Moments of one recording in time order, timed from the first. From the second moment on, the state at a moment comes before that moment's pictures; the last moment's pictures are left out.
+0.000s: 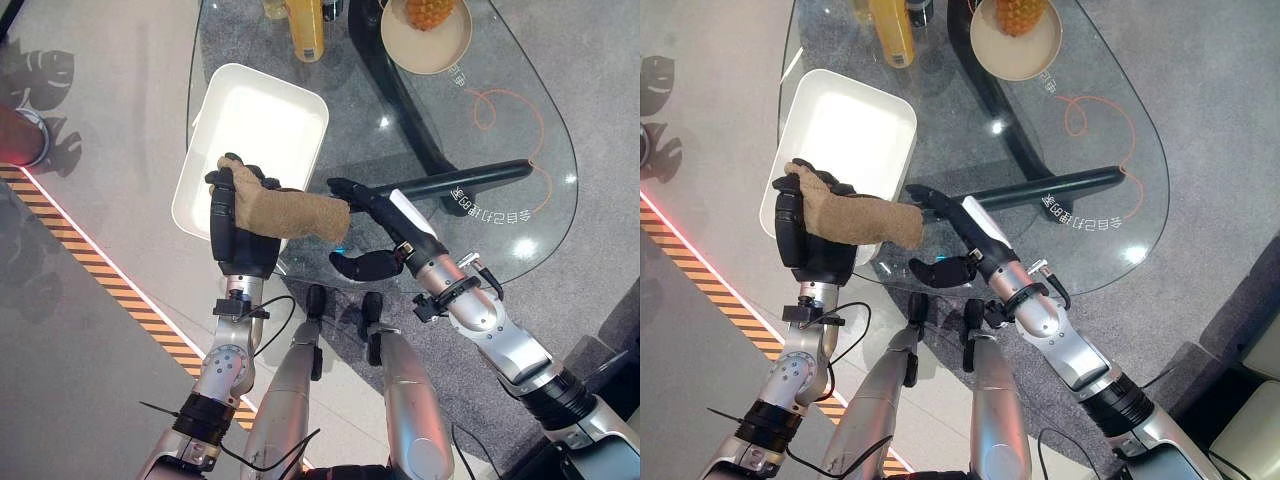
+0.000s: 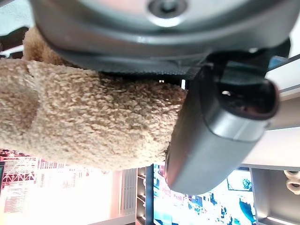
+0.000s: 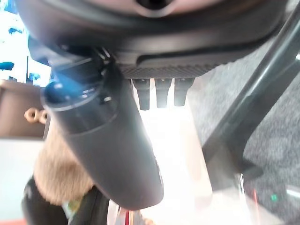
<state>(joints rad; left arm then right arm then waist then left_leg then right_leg) -0.28 0.27 -0.24 0.10 -1.82 -0.26 -0.47 -0.40 -0.62 0.41 -0.17 0.11 0.03 -0.09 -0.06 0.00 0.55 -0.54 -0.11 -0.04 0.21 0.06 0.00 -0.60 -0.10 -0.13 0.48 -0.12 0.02</state>
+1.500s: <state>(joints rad) -0.69 0.61 -0.23 0.35 -0.29 -0.29 0.67 -0.62 -0.68 0.65 0.15 0.29 0.33 0.15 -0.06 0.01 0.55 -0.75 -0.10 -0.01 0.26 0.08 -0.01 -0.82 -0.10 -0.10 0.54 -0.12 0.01</state>
